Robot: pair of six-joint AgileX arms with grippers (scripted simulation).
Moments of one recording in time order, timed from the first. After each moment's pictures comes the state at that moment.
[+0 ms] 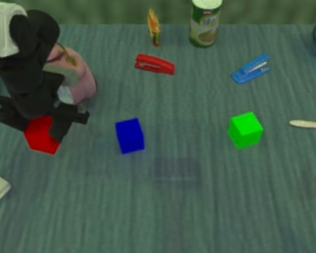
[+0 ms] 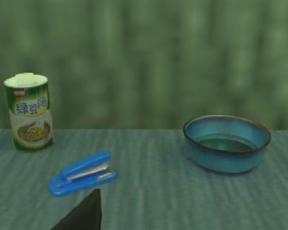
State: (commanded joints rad) left arm -0.21 1.95 1.38 -0.98 0.00 0.07; right arm 0.00 0.00 0.00 0.00 0.00 0.00
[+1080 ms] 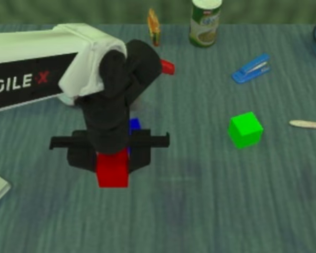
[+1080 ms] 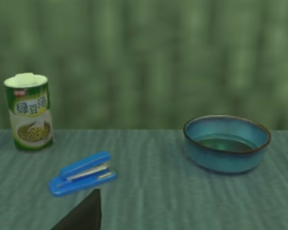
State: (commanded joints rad) left arm -0.64 1.85 1.32 -1.04 -0.02 -0.63; right arm 0.00 0.00 0.00 0.00 0.00 0.00
